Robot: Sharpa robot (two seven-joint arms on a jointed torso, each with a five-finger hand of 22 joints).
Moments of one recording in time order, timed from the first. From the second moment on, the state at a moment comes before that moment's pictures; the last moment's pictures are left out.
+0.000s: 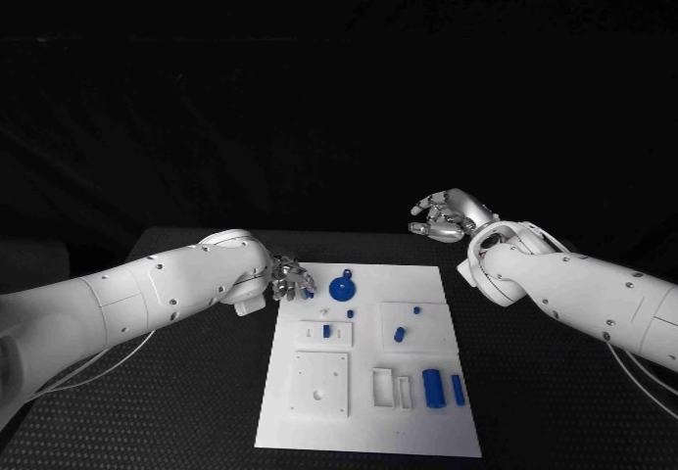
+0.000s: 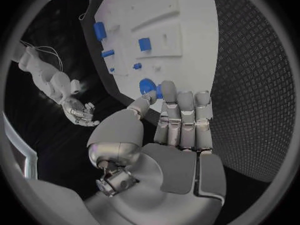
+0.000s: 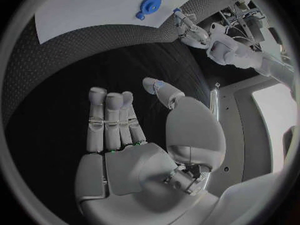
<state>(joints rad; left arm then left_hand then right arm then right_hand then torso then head) 1.26 -0.58 -0.14 1.13 -0.95 0.07 -0.41 0.85 0.15 0.44 -0.22 0.39 1.09 0.06 0.28 0.63 1.27 -0.05 0.88 0.47 1.05 -0.11 1.33 0.52 0.04 0.87 -0.11 0.96 1.31 1.19 -0.66 0.02 1.21 -1.13 -0.53 -0.06 0.98 -0.25 0.66 -0.15 0.46 0.84 0.16 0.28 0.43 0.97 0.05 1.12 0.77 1.19 -0.06 1.13 0.87 0.21 1.13 -0.01 0.85 1.31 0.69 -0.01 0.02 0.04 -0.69</state>
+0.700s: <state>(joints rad) 1.26 -0.74 -0.24 1.43 -1.07 -0.17 -0.40 0.83 0.10 0.46 -0.24 0.50 1.16 0.03 0.29 0.64 1.34 -0.07 0.88 0.47 1.12 -0.13 1.34 0.52 0.04 0.93 -0.13 0.99 1.31 1.19 -0.67 0.02 1.21 -1.13 -0.53 -0.06 0.98 -0.25 0.66 -0.15 0.47 0.84 0.16 0.28 0.43 0.97 0.05 1.12 0.77 1.19 -0.06 1.13 0.87 0.21 1.13 -0.01 0.85 1.31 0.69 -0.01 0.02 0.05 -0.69</state>
